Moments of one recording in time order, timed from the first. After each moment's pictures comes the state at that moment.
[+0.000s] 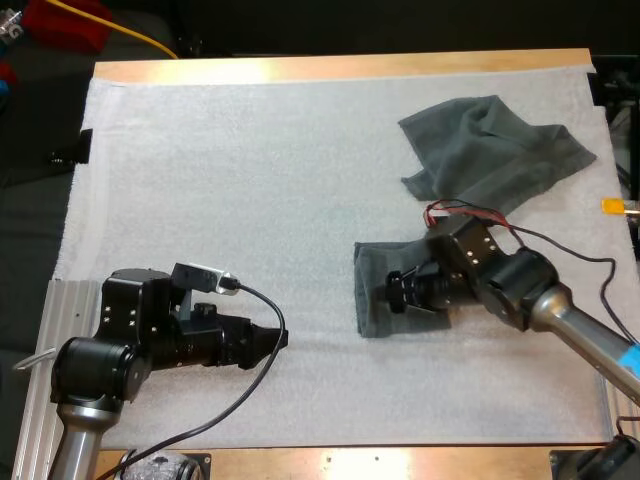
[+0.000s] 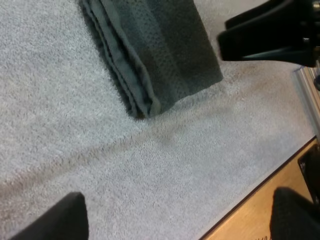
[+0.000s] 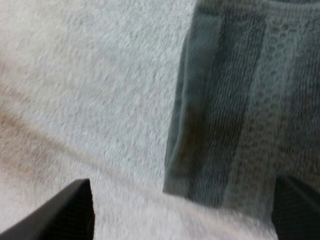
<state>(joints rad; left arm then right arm) -0.14 0.77 -0.73 1.08 0.72 -1.86 0.67 1.33 -0.91 0.73 -0.23 -1.34</state>
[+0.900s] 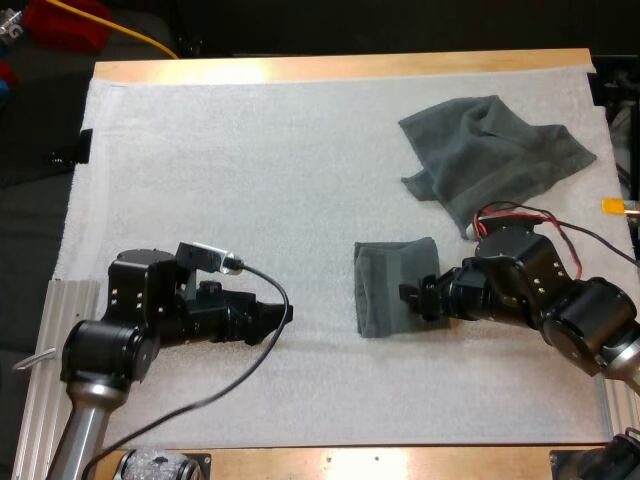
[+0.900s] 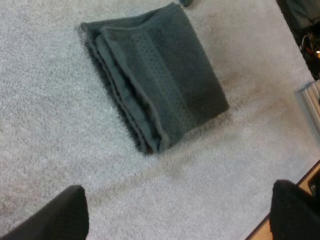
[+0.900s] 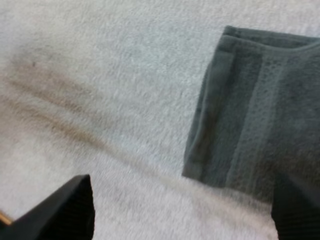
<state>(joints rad) -0.14 0.86 -0.73 0.92 0.72 -1.88 0.67 1.06 -0.91 0.83 -0.17 -1.37</state>
